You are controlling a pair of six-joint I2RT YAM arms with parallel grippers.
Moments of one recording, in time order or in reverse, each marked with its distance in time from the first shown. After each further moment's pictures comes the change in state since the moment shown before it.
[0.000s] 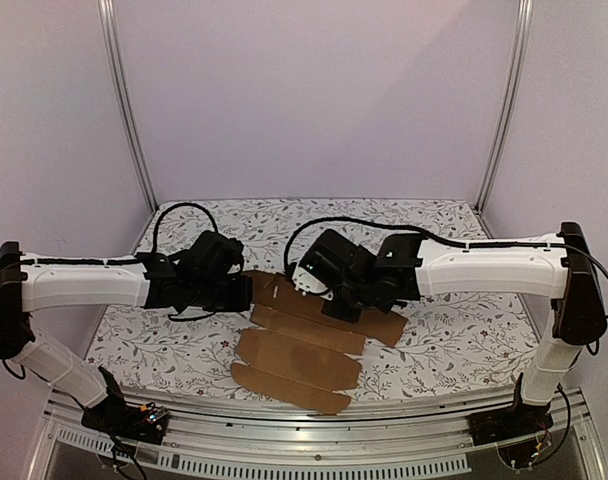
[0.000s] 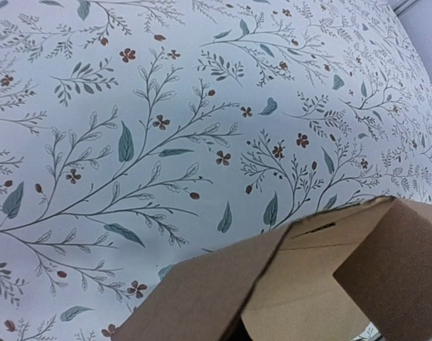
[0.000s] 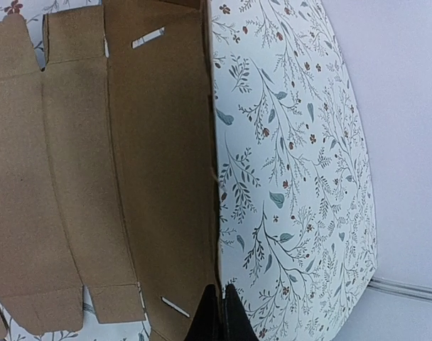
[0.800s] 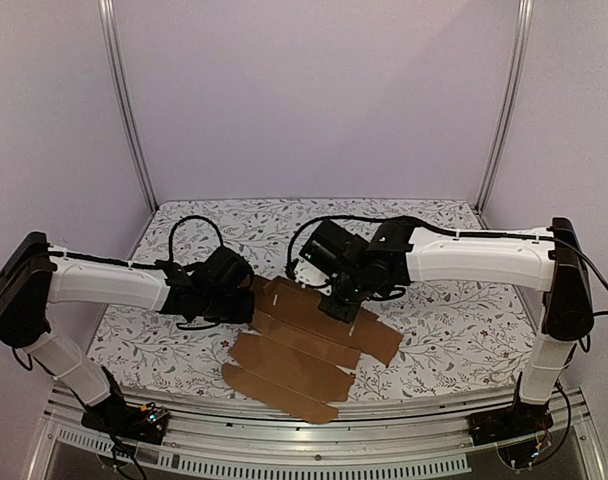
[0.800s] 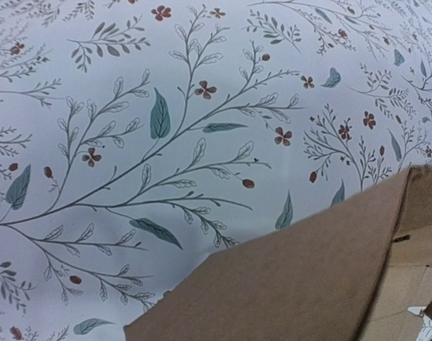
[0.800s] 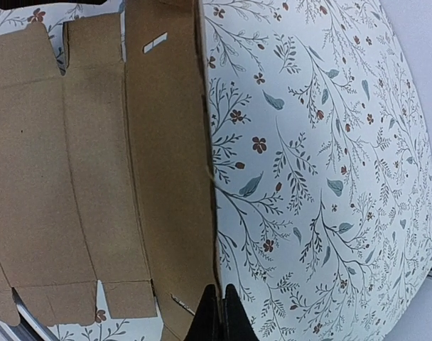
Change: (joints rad) left arm -0.002 0.126 -0.029 0.018 -0.067 0.014; right arm -0.054 0.060 0.088 -0.119 -0.203 0.139
